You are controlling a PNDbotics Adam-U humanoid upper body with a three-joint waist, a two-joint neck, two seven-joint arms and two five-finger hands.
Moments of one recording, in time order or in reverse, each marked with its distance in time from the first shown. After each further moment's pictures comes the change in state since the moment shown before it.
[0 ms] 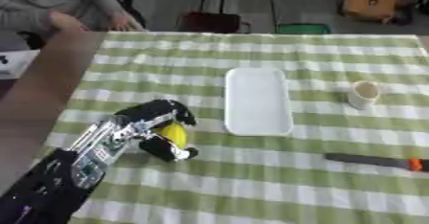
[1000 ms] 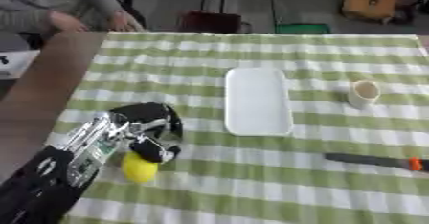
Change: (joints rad) left arm 0.006 0.007 0.010 -0.004 -0.061 0.005 -0.082; right arm 0.000 0.000 0.000 0.000 0.000 0.000 0.000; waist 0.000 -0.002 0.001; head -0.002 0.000
